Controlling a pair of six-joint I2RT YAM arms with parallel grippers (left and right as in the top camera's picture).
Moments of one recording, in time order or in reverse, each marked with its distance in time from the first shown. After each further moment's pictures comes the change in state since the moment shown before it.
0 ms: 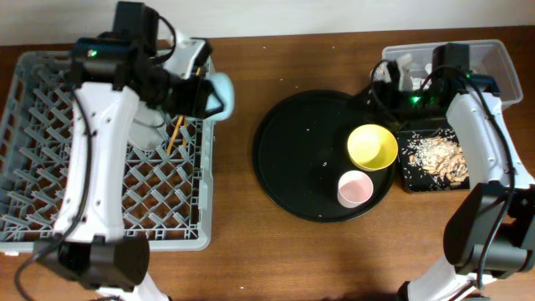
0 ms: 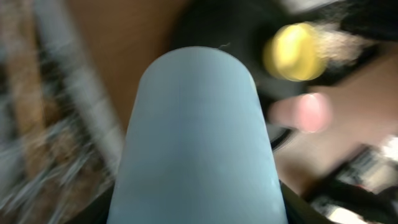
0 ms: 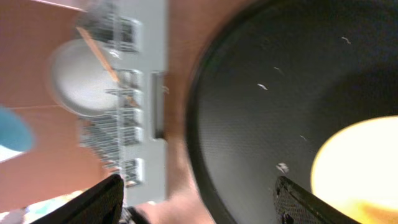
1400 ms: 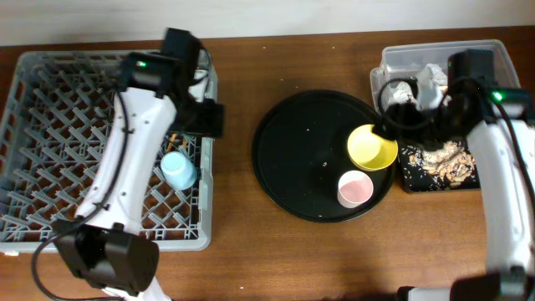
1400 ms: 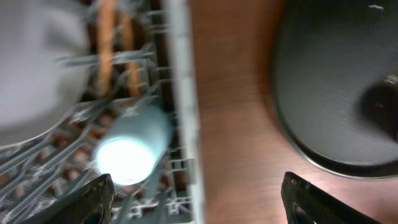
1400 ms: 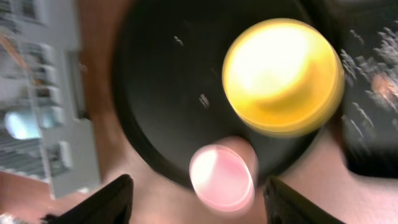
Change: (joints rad) left arm -0.133 -0.006 -0.219 0.067 -0.431 -0.269; right arm 0.027 -0.302 0.001 -0.302 0.449 0.006
